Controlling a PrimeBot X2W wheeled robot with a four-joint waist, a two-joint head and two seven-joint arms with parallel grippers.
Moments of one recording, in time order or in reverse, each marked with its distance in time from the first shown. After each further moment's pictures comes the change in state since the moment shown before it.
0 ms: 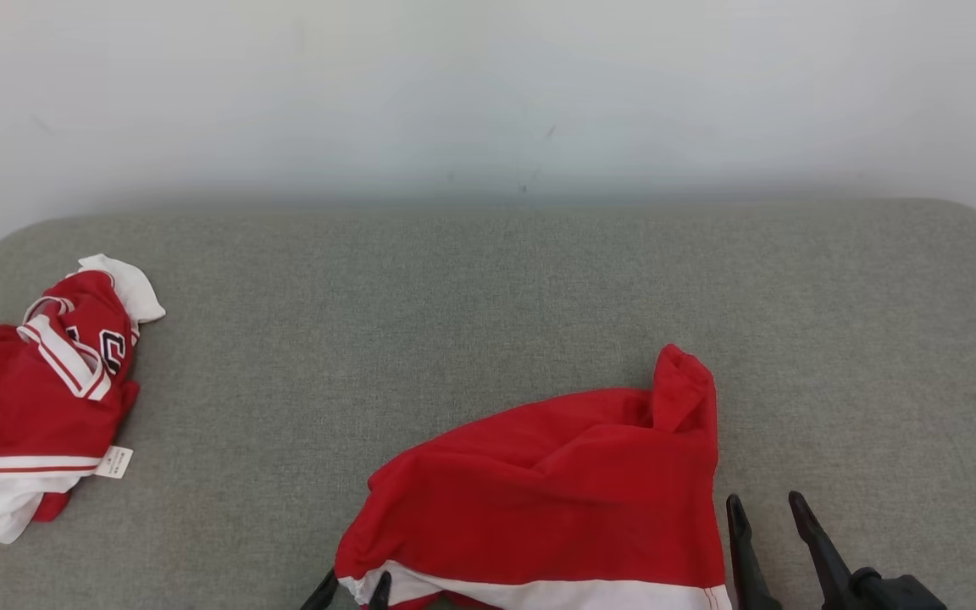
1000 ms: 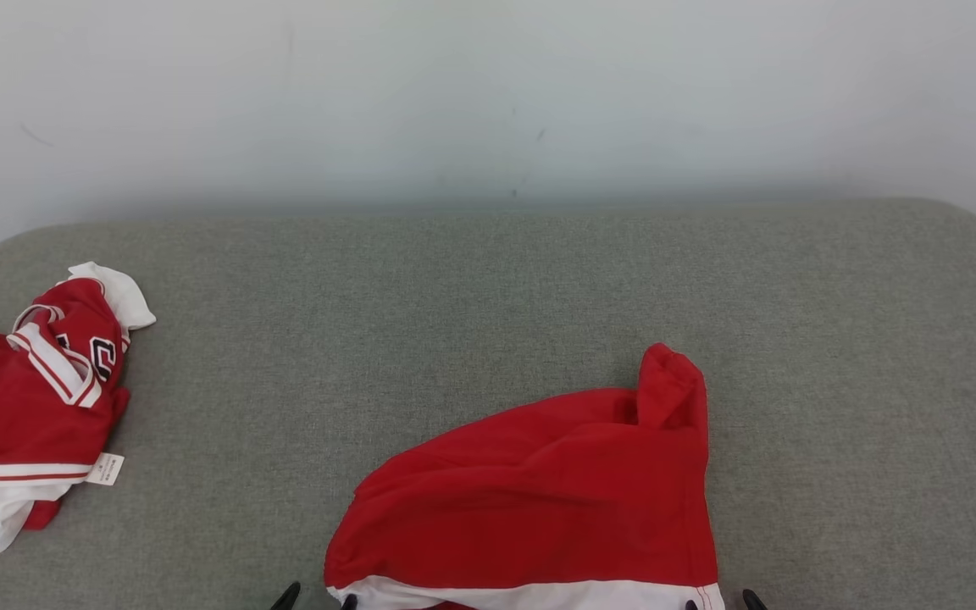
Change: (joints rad) left arm -0.043 0.097 -0.076 0.123 -0.098 0.000 0.000; right arm 0.050 -0.010 0.073 0.229 -0.097 0.000 0.000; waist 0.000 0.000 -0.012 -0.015
